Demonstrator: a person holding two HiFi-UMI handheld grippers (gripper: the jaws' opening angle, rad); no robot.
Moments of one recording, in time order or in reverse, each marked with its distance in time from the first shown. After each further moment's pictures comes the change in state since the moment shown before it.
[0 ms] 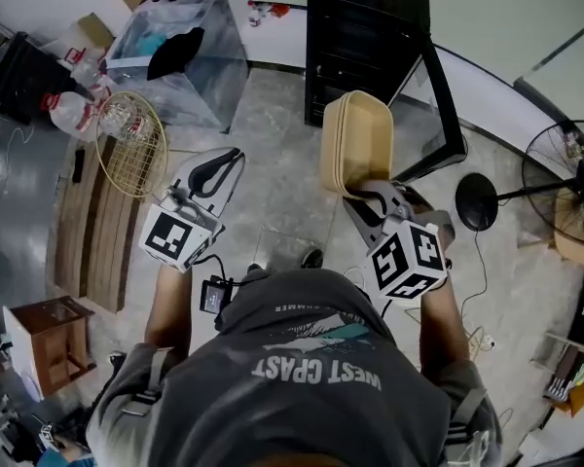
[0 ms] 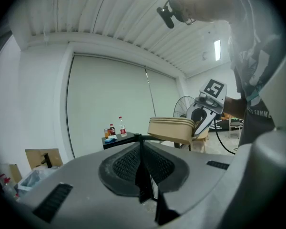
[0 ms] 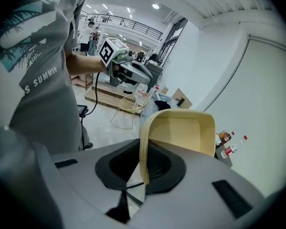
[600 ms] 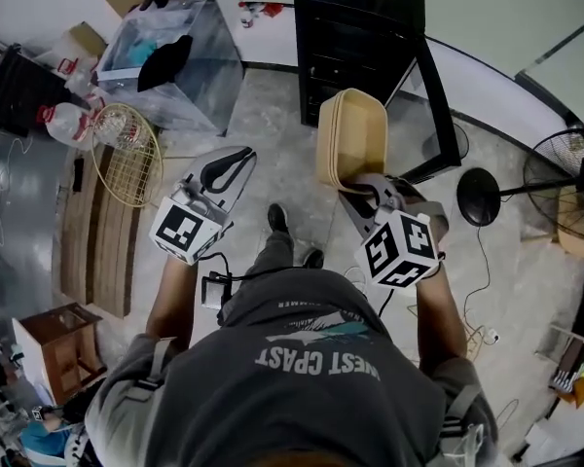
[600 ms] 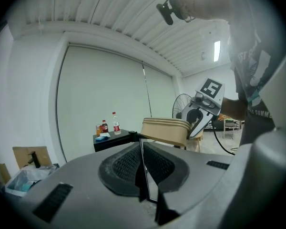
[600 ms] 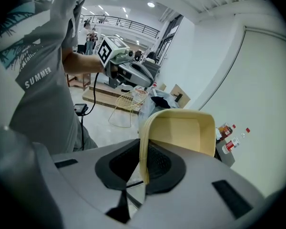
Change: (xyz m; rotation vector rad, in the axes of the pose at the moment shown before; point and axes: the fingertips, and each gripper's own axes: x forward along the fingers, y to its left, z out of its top) left arm 0.061 0.018 -0.010 -0.009 0.026 -0.078; right arm 0.035 -0.045 -0.014 0.032 0.009 0.011
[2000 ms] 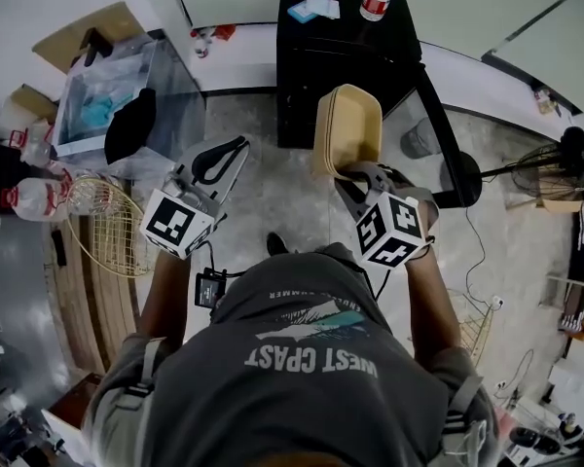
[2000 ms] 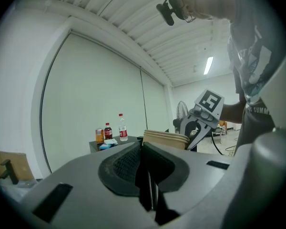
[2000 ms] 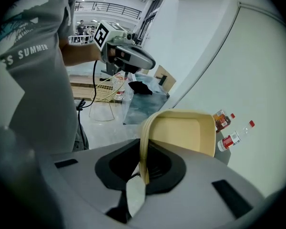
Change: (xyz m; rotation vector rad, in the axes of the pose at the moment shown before) left arm 0.094 0.194 -0.012 -0.005 -0.100 -0.213; right arm 0.138 -0.141 0.026 0.150 0.203 -0.113
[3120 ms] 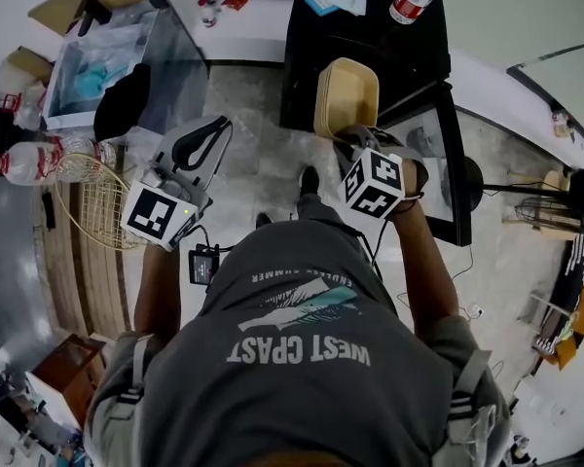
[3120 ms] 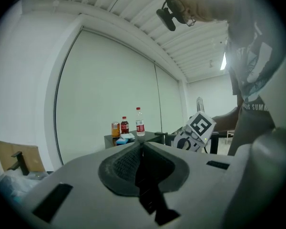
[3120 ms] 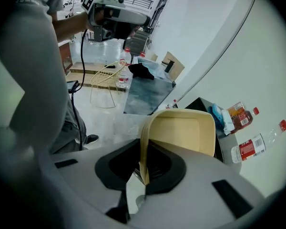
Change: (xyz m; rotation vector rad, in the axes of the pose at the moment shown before) left arm 0.038 0.067 -0.023 -0.096 0.064 0.167; right arm 0.125 -0.090 -0.049 -0.113 0.098 0.094
